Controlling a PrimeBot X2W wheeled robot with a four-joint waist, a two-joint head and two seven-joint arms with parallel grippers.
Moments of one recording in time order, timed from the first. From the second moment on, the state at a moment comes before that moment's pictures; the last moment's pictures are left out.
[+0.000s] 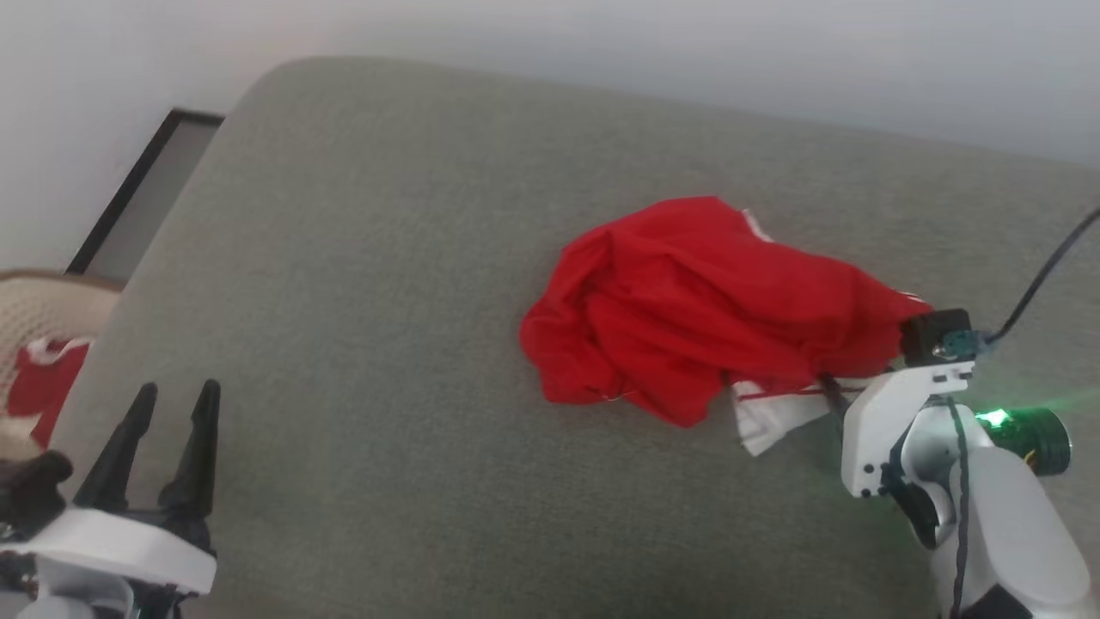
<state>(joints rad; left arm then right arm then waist) -0.05 0.52 -0.10 0.19 -0.75 -0.11 -0.26 -0.39 -0.11 -0.05 0.52 0.09 0.13 0.32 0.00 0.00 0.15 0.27</state>
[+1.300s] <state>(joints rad) -0.05 0.47 -0.05 0.23 -0.72 -0.13 -0.26 -0.37 -0.25 -0.09 0.30 0.05 0.13 0.48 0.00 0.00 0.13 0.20</state>
